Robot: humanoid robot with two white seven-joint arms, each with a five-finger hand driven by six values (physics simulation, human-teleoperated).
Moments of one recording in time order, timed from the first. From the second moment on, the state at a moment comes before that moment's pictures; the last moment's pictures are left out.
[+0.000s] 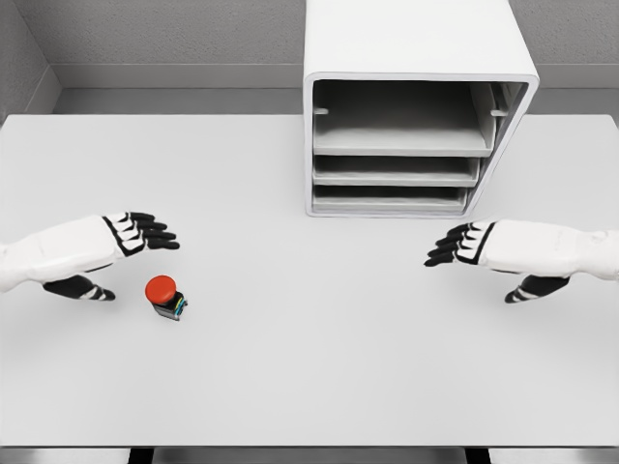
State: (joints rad) left arm -0.97 1.25 -1.52 -1.61 -0.27 -0.61 0.25; right arm -0.99 -1.22 1.37 -1.69 0.13 -0.61 0.17
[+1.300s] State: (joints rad) left arm -1.17 1.20 -1.53 -1.46 -0.24 -0.61 0.13; right arm -1.16 -1.07 1.45 -1.68 0.03 -0.61 -0.19
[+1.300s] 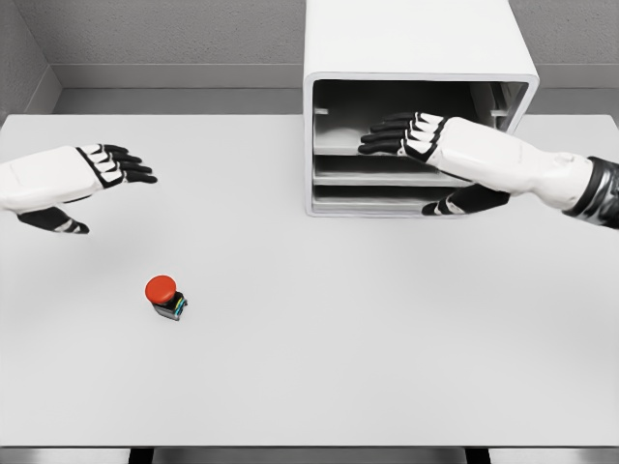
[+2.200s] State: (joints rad) left arm -1.17 1.22 -1.68 -1.60 -0.23 -0.61 0.08; right arm -1.21 -0.96 1.46 -1.49 -0.12 -0.61 0.01
